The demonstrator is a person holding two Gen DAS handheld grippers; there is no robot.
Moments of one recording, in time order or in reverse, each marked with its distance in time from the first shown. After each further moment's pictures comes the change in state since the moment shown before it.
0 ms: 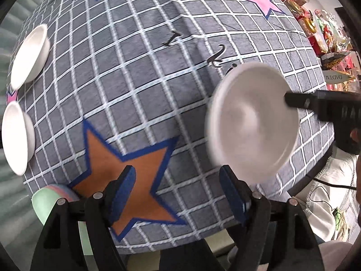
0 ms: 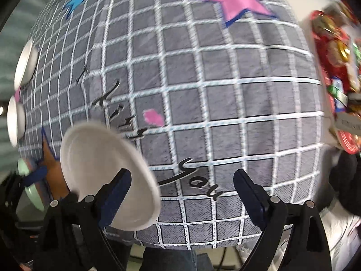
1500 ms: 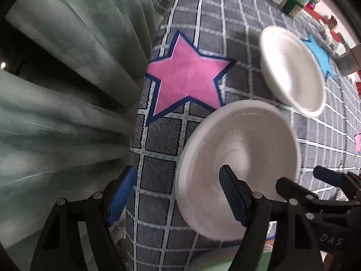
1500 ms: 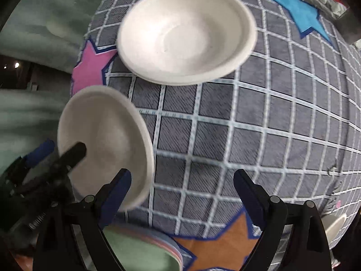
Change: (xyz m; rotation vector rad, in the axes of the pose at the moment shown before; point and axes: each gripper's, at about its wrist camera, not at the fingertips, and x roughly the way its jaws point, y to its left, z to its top) left arm -0.012 0.431 -0.025 -0.532 -0.128 0.048; right arm 0.044 0.448 0.043 -0.316 0.029 0.034
